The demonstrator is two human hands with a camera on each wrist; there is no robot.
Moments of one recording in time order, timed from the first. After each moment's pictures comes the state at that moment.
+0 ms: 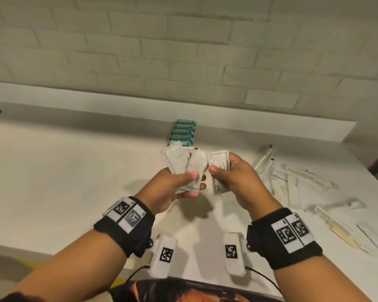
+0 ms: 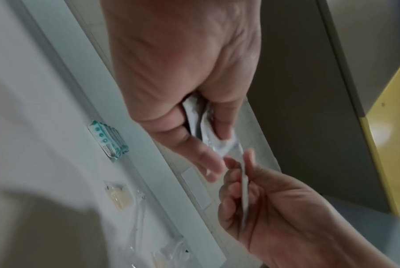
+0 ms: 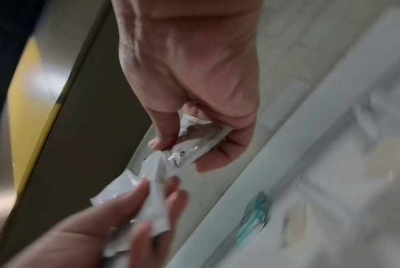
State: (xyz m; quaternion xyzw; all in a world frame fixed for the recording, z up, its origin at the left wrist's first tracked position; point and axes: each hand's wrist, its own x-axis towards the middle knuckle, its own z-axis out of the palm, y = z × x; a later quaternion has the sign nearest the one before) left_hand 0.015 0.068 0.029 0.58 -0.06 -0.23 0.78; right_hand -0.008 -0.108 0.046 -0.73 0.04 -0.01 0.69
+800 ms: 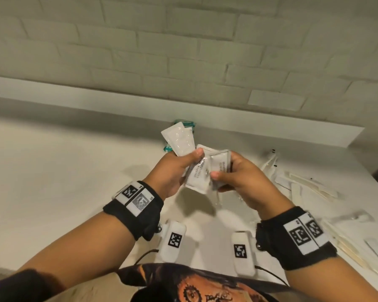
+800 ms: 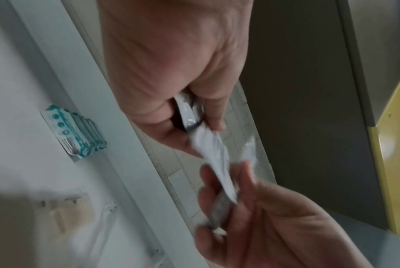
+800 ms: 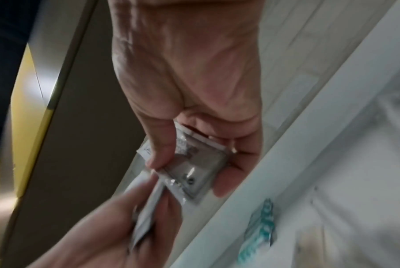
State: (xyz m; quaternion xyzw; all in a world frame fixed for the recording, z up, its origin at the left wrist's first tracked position) left_hand 0.074 0.039 0.040 0.57 -0.03 -0.18 0.81; right_hand 0.026 -0.128 0.051 -0.75 -0.02 0.04 0.66
